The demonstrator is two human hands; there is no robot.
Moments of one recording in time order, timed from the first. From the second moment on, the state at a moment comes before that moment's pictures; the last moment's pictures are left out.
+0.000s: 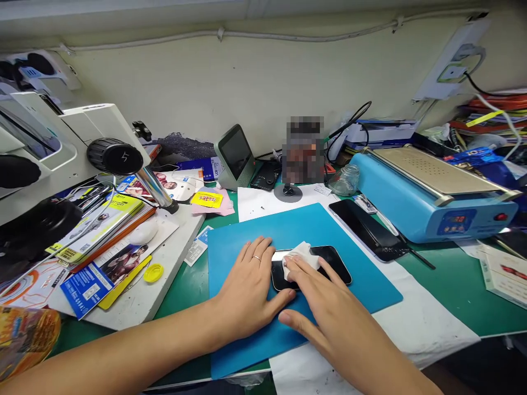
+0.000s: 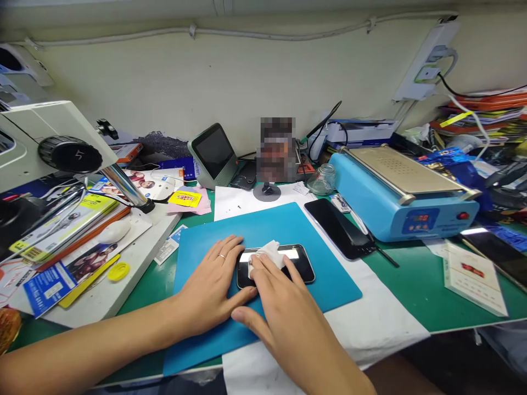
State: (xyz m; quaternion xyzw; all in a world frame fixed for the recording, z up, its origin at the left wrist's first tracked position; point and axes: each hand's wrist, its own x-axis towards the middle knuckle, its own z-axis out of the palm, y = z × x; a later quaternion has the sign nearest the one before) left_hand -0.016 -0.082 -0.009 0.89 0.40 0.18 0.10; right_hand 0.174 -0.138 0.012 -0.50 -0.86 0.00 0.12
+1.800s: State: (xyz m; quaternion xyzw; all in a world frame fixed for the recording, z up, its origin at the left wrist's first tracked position) left_hand -0.016 -0.082 -0.012 0.90 0.40 0.14 0.10; right_hand 0.244 -0.130 0.002 -0.60 -0.79 0.01 0.12
